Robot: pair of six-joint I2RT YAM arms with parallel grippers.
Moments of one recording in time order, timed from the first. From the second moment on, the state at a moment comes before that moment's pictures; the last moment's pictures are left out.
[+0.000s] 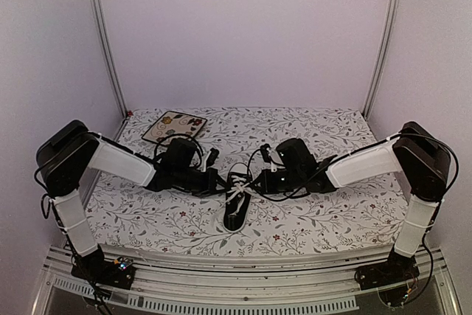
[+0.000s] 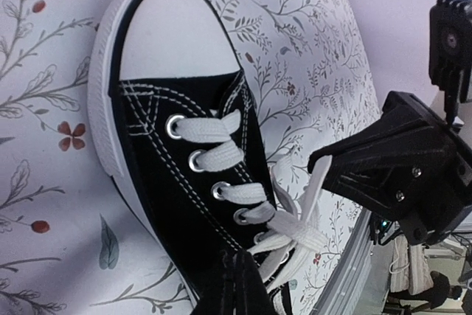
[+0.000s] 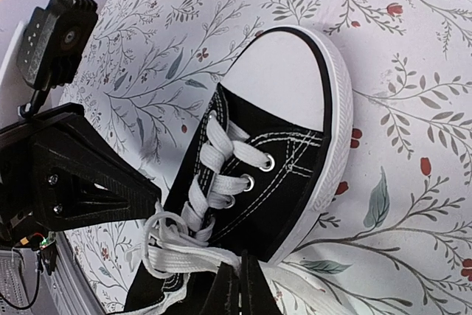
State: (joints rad) left arm -0.70 1.84 0.85 0.31 0.49 -0.71; right arm 0.84 1.84 0.96 0.19 -0.19 0.62
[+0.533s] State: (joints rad) left arm -0.67 1.79 0.75 0.30 0.44 -0.71; right arm 0.77 1.86 0.97 0.20 -0.23 0.62
